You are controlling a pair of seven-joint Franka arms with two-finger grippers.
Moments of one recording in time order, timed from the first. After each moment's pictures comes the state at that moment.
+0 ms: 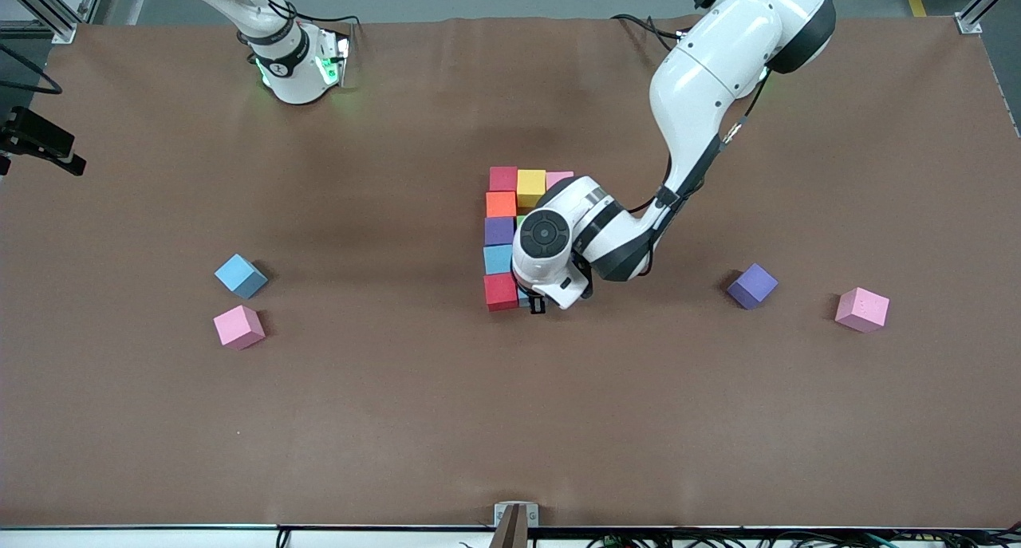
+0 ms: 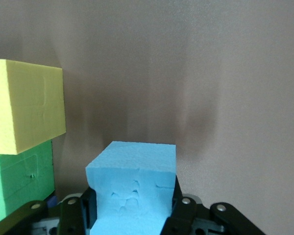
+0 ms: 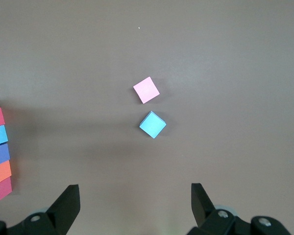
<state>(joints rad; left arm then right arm) -0.48 0.93 -0.34 -1.30 0.23 2.15 -2.44 0.01 0.01 -0.08 -1.43 0.02 1.43 -0.04</state>
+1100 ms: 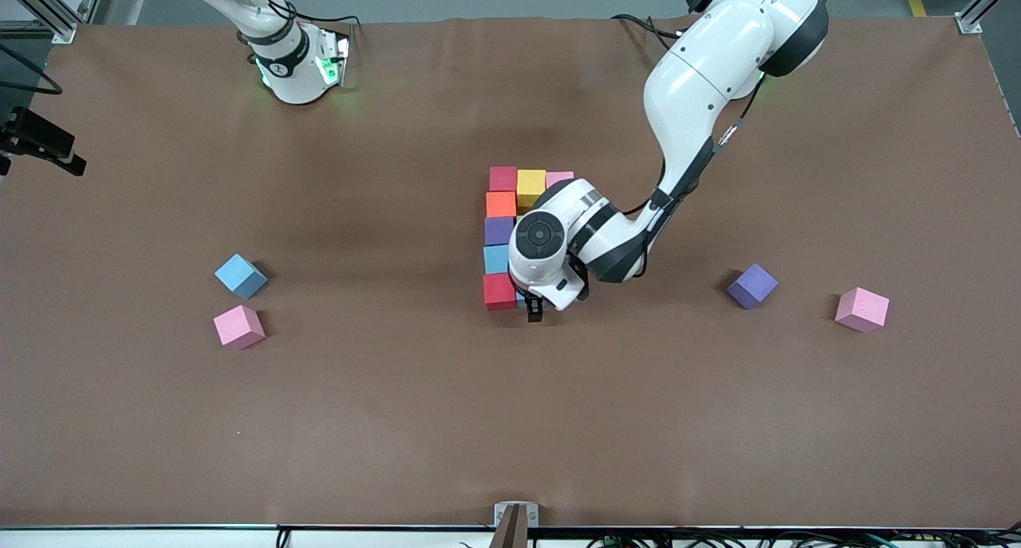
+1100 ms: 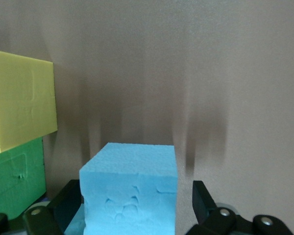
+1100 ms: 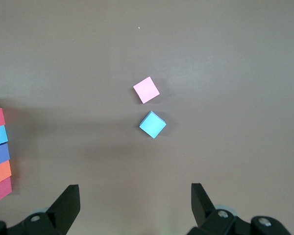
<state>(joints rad) -0.50 0.95 -0.32 -1.27 0.23 2.15 -2.44 0.01 0.01 -0.08 -1.43 0.02 1.43 -0.04</state>
